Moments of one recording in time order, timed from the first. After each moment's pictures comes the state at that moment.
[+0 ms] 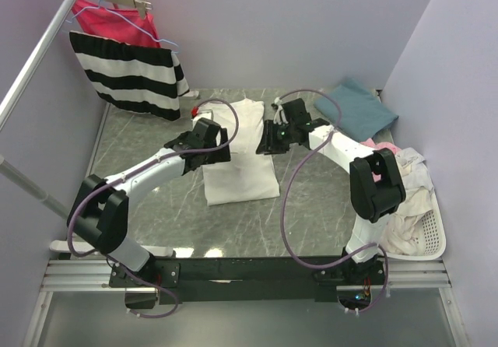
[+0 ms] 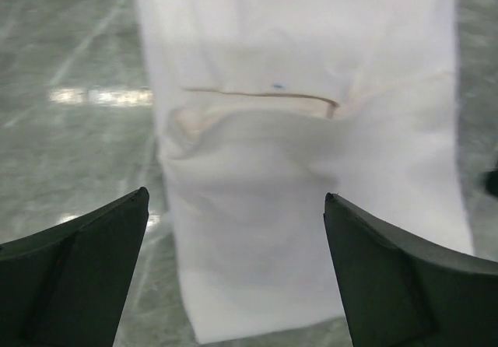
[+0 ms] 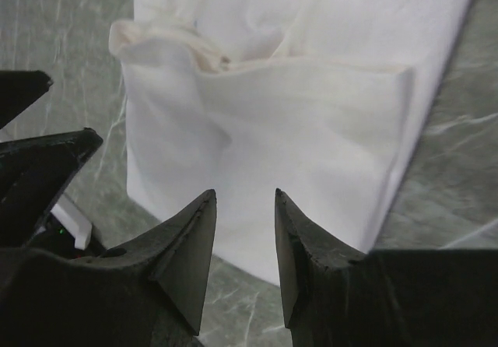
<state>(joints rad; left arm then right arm) -0.57 1.56 1.09 -0.37 -0.33 -0.56 0.41 1.81 1.33 -0.37 -0.41 0.42</state>
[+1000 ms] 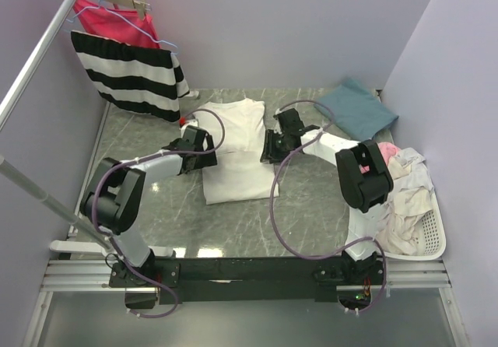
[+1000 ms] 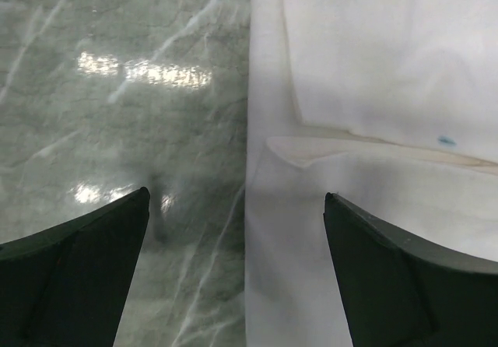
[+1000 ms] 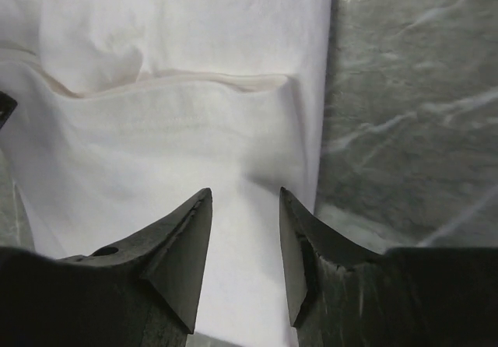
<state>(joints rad) -0.41 1.73 0.96 -0.11 -0.27 -0.51 0.43 1.97 1.31 -0.33 -0.25 0.47</state>
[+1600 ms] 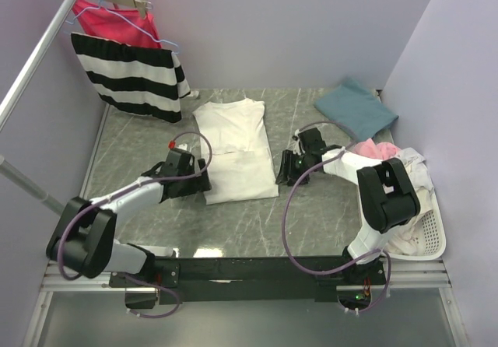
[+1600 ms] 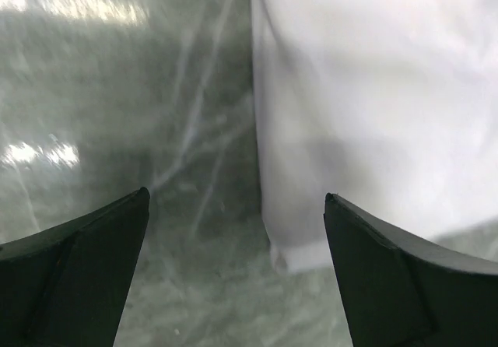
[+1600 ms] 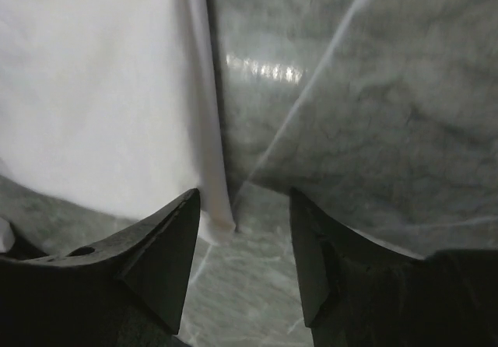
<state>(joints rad) -0.41 1.39 0.67 -0.23 -0.06 -0.58 0.34 1.69 0.96 -0.33 -0.32 0.44</state>
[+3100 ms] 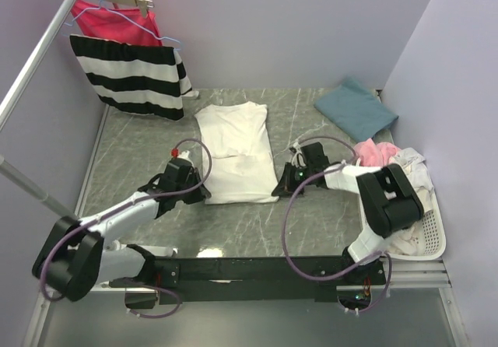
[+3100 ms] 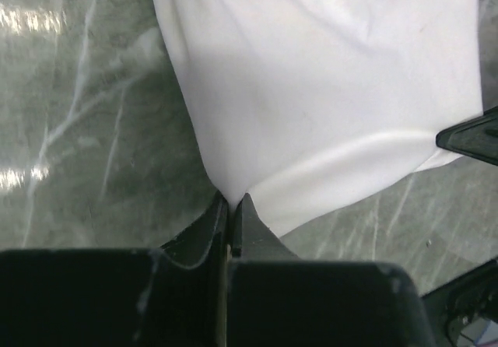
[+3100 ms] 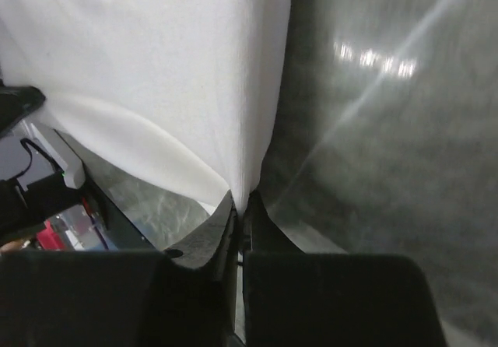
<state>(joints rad) -0.48 1.23 0.52 -0.09 0.07 -0.71 0.34 1.68 0.74 -0.07 -0.59 0.55</state>
